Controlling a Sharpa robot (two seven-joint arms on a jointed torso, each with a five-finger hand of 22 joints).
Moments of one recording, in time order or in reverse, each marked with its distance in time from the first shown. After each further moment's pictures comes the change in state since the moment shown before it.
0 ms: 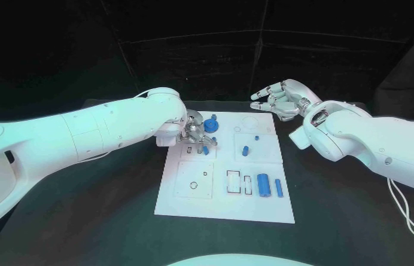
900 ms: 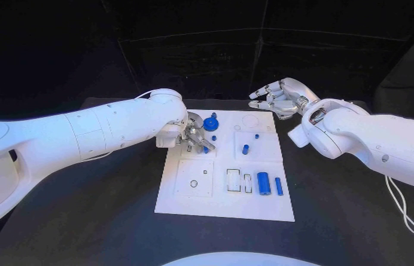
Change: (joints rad) left arm 0.000 0.010 -0.025 -0.009 0.001 0.038 -0.002; left_hand 0.046 0.028 0.014 -0.031 0.000 -0.014 -0.001 0.025 0.018 0.000 0.000 0.007 0.010 0.000 0.000 0.000 0.000 0.000 0.003 0.003 0.008 0.014; right arm 0.000 0.014 0.000 -0.014 0.000 0.009 -0.005; right_hand 0.000 0.000 -0.002 0.003 0.005 0.000 0.000 0.000 -0.001 0.000 0.000 0.000 0.000 0.000 0.000 0.000 0.000 0.000 0.000 0.000 0.000 0.000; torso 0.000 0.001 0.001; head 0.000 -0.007
